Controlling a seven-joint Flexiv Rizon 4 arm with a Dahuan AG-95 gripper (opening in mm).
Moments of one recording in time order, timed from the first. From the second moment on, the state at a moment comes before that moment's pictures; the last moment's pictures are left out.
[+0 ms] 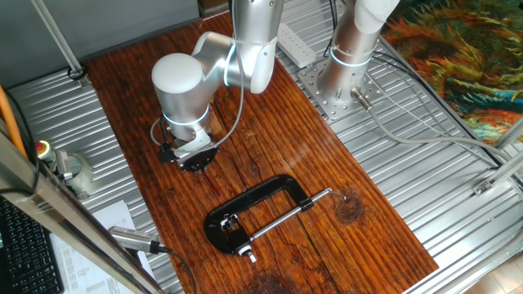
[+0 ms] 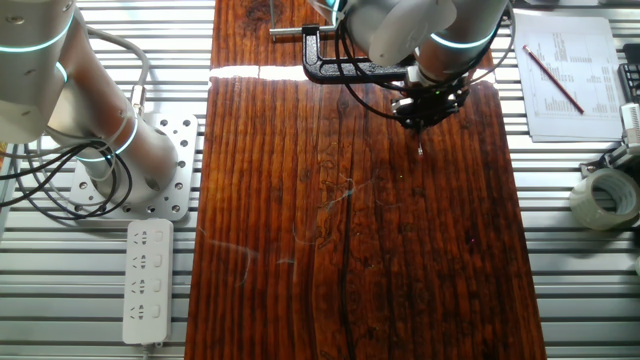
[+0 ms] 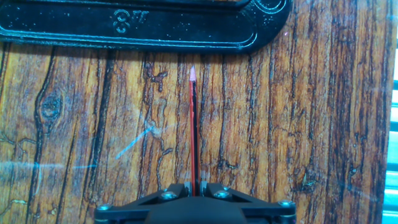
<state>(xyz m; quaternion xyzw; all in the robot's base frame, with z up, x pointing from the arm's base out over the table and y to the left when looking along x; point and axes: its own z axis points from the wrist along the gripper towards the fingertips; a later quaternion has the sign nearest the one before) 0.549 0.077 0.009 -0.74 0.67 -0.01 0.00</state>
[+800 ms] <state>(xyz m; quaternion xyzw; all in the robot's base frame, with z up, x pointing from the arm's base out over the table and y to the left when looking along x) 0.549 0.077 0.009 -0.75 0.66 -0.01 0.00</state>
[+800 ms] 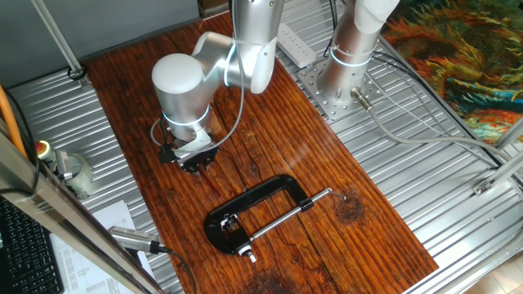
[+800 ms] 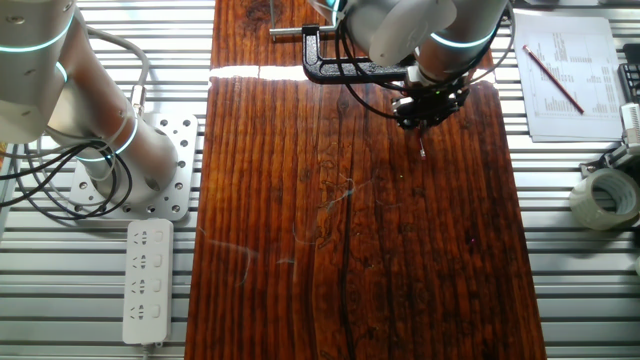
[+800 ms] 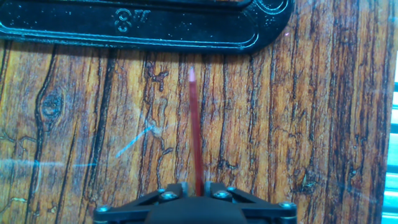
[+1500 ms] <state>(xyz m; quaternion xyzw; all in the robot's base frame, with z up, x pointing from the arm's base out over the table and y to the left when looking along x) 0.551 0.072 0.020 -0.74 0.67 -0.01 0.00</state>
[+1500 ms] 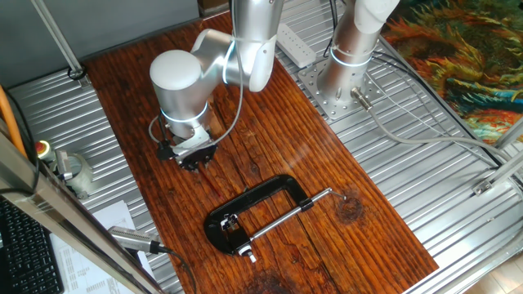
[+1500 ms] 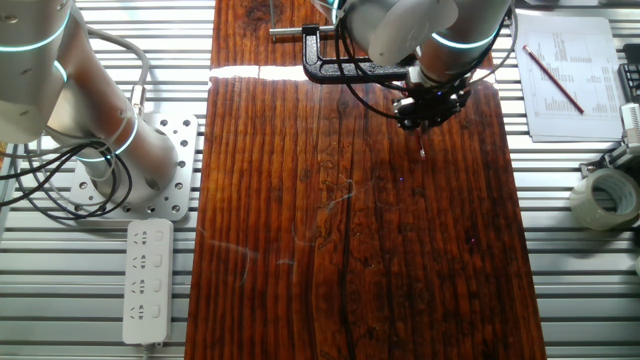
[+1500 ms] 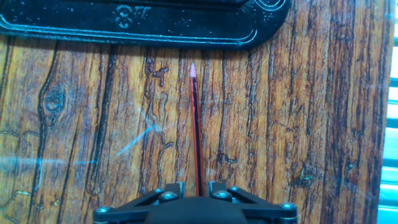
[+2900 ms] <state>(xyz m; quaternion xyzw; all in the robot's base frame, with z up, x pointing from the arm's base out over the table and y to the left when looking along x) 0.558 0.043 0.076 -0.47 0.88 0.02 0.00</state>
